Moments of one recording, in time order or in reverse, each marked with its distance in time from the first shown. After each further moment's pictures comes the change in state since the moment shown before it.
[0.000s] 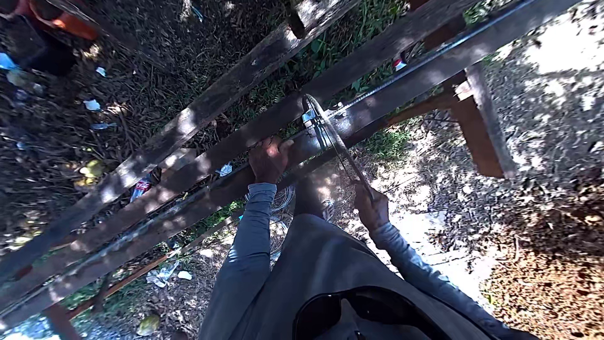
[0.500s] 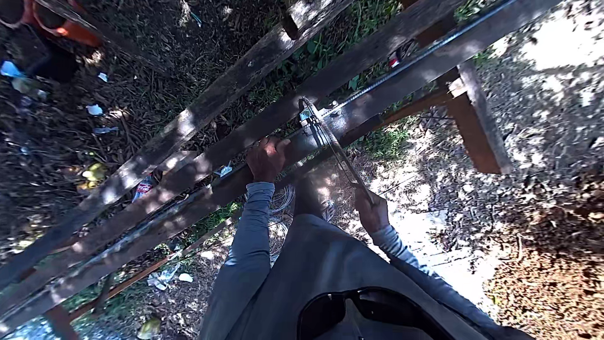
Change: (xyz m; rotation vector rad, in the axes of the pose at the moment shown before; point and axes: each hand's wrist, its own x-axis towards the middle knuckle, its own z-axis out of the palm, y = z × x) left_hand -0.001 0.002 -0.001 0.001 -0.021 -0.004; right_hand -0.019 0.032 -0.007 0.053 0.001 -0.047
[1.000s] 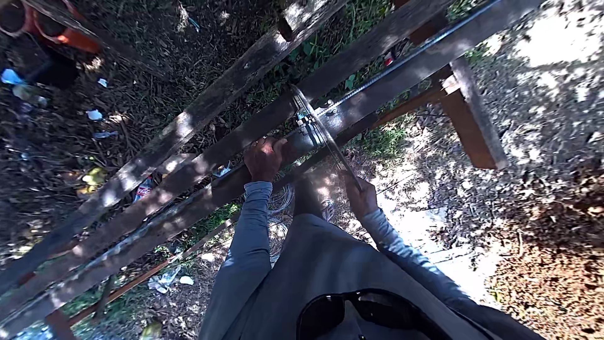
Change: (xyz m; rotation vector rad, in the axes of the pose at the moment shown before) left_hand -0.002 0.002 0.000 0.011 0.039 0.013; right_hand 0.021 -0.002 0.014 -0.060 0.005 0.006
